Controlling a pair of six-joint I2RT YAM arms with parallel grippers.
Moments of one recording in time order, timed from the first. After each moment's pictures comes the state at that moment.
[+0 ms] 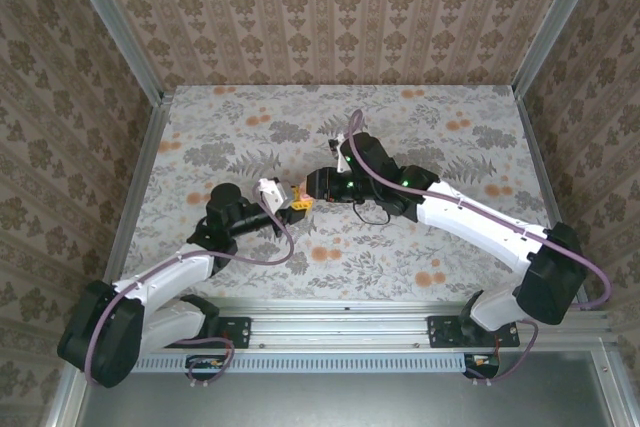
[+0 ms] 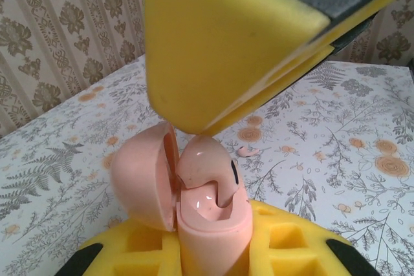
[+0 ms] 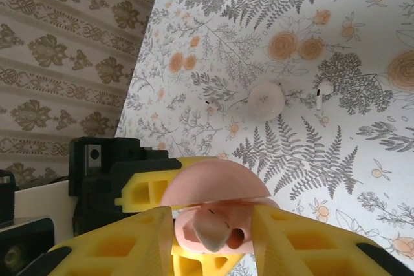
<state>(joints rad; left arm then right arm) -0.54 1.08 0.39 0.53 0.66 0.21 0.80 1.46 1.23 -0.40 -0.19 0.79</state>
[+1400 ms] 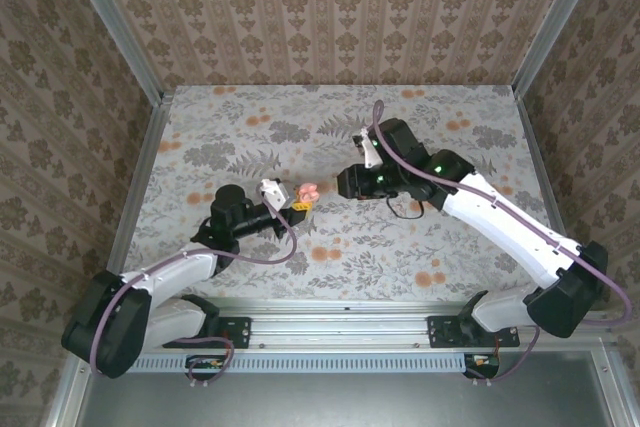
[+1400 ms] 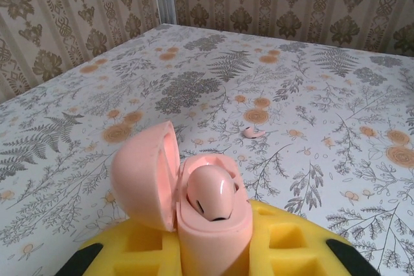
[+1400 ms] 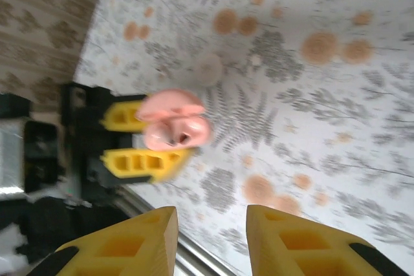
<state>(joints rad) -0.54 1.14 0.36 0.55 0.62 0.18 0.66 1.36 1.36 -0.83 -0.22 0.54</state>
